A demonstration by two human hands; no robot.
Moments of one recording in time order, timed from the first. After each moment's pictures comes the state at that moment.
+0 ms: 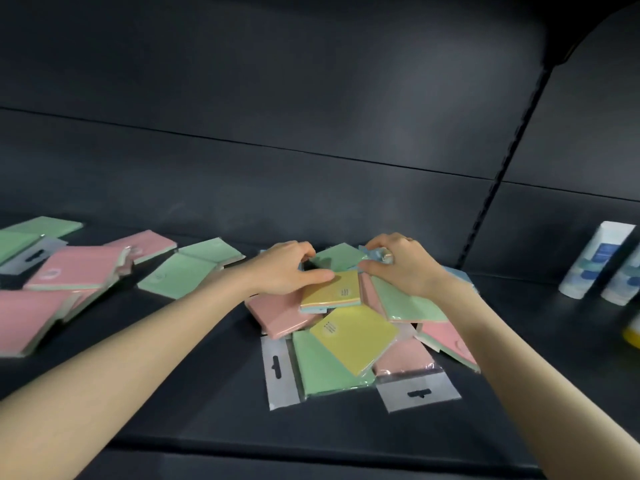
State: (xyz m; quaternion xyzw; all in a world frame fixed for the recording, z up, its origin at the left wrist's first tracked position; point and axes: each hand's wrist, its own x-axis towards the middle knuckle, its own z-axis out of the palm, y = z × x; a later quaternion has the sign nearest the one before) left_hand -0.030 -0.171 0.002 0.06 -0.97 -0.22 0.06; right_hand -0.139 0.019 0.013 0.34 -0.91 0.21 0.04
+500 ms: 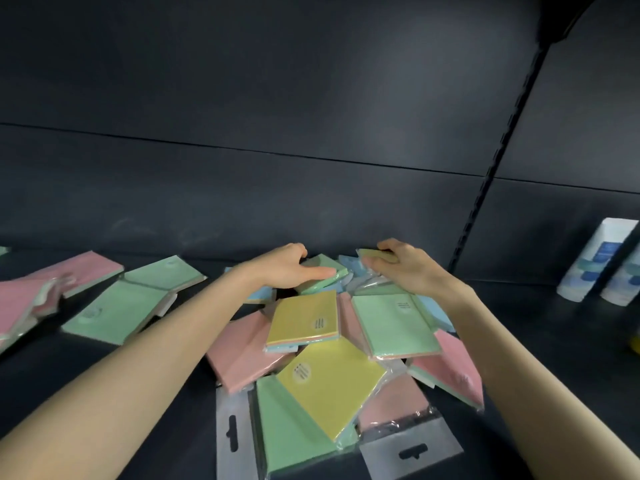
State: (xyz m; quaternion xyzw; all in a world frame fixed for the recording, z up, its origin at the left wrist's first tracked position) left_hand -0.120 -0.169 -0.003 0.10 -0.95 -0.31 -0.02; right_hand -0.206 0.035 0.003 0.23 -0.93 0.27 -0.03
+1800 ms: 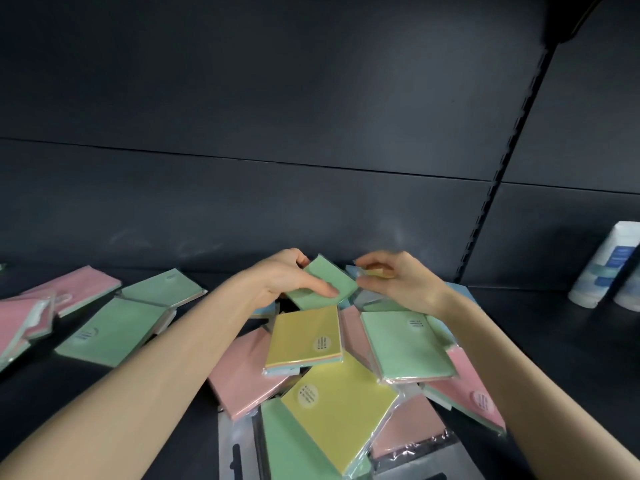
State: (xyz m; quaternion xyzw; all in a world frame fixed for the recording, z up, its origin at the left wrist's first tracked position) left_hand -0.119 -0.169 0.000 0.14 -0.82 -0.56 -0.02; right_hand -0.190 0.022 0.002 0.31 -0.88 0.35 -0.06
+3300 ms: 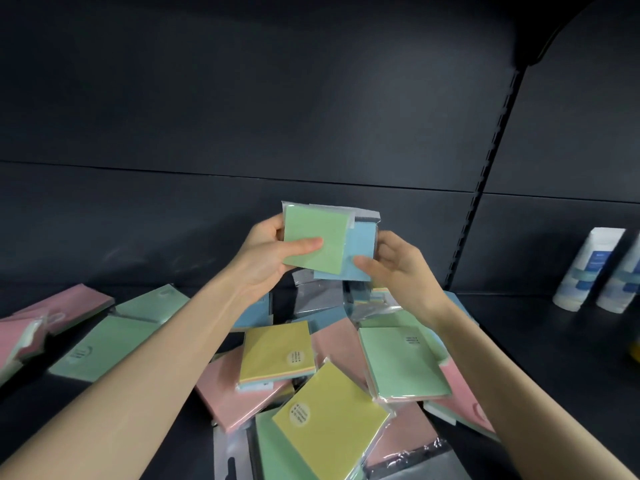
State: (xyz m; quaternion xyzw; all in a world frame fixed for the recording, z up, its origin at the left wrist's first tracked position) left_hand -0.111 -0.168 0.029 -0.04 -0.64 -0.76 0.15; right_hand -0.173 0.026 0.016 0.31 -0.74 0.59 -0.01
